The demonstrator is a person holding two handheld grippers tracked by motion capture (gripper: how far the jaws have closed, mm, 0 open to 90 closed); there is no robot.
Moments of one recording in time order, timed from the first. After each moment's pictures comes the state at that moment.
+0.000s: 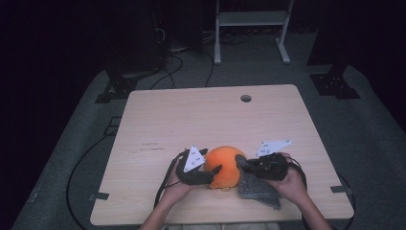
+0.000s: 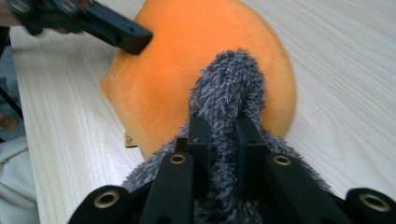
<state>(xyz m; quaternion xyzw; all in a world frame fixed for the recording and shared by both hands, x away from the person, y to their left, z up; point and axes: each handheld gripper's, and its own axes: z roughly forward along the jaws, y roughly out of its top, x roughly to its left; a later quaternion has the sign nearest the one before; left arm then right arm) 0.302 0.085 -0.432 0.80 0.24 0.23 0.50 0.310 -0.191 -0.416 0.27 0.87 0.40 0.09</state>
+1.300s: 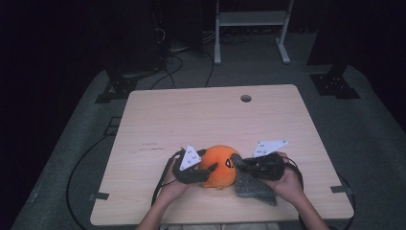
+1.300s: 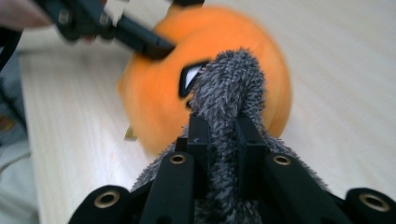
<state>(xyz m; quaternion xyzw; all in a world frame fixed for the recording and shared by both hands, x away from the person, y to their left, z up) 0.312 0.097 -0.440 0.81 0.25 0.20 0.49 0.310 -0.182 -0.412 0.25 0.88 0.41 0.09</state>
